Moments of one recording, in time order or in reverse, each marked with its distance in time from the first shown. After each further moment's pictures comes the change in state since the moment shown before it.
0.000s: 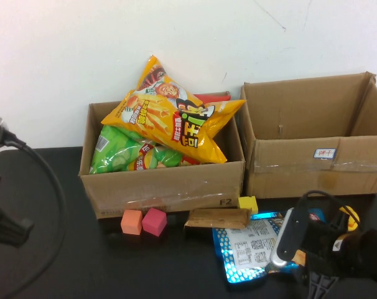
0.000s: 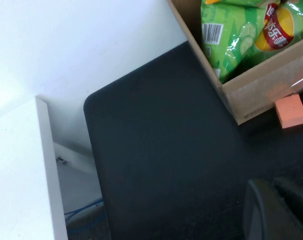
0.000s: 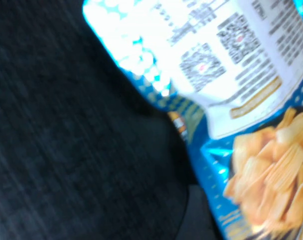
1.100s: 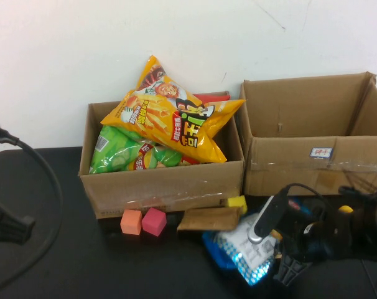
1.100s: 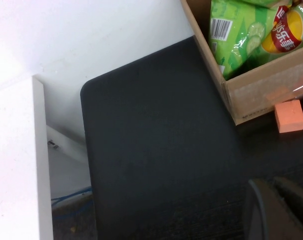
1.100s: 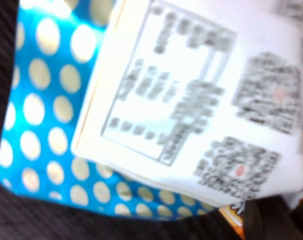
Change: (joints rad) right arm 0.002 0.244 -0.212 0.182 -0.017 -0.028; left arm 0.000 -0.002 0.021 0.017 0.006 -0.117
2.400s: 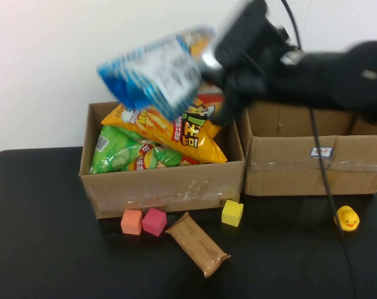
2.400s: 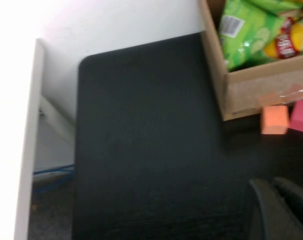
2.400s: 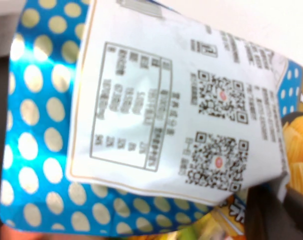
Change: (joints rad) right arm 0.074 -0.347 -0.531 0.187 0.279 -0.153; left arm 0.000 -0.136 0.000 -0.066 0.100 -0.092
